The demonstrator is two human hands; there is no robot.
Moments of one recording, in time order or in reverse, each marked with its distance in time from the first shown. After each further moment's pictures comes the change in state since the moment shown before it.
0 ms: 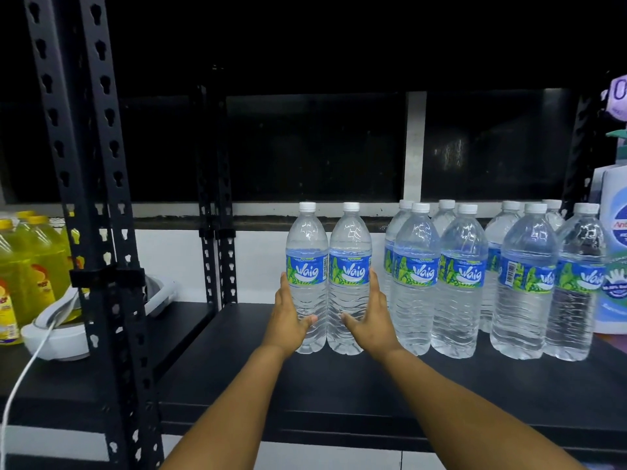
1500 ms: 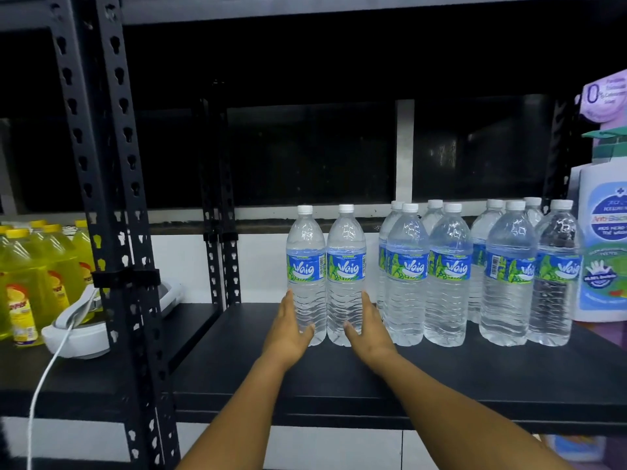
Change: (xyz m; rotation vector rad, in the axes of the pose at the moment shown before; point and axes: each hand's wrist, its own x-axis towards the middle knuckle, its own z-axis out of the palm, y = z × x) left_hand -0.033 0.002 -0.009 0.163 -0.102 -0.032; right_hand -0.036 -0.006 -0.005 -0.154 -0.175 0.150
